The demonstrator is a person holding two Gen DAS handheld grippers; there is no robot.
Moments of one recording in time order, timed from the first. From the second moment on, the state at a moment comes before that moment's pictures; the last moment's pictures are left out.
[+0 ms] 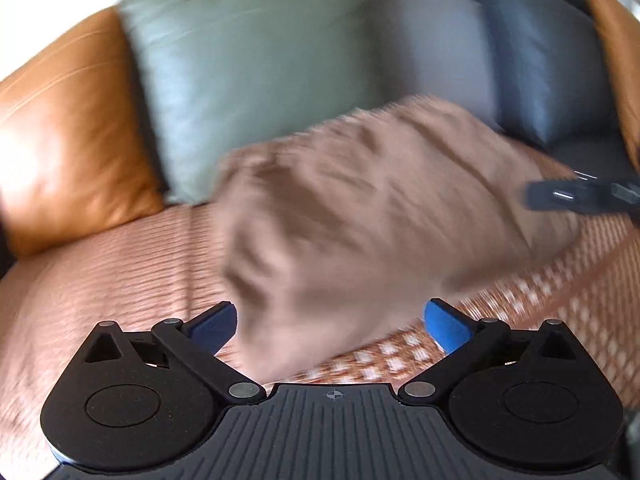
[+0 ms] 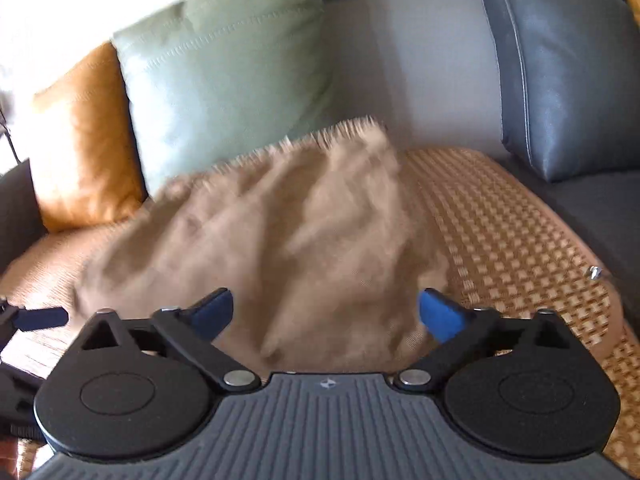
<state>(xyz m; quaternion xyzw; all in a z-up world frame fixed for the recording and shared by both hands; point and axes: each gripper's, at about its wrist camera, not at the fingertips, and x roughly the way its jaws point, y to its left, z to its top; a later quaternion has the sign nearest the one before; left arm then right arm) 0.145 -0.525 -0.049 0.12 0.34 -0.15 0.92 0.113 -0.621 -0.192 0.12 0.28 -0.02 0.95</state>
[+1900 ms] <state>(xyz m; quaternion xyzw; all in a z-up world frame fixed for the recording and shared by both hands) 0.040 -0.510 0.048 0.04 0.36 -0.14 0.92 -0.019 -0.570 -0.064 0.01 0.33 0.03 0.94</state>
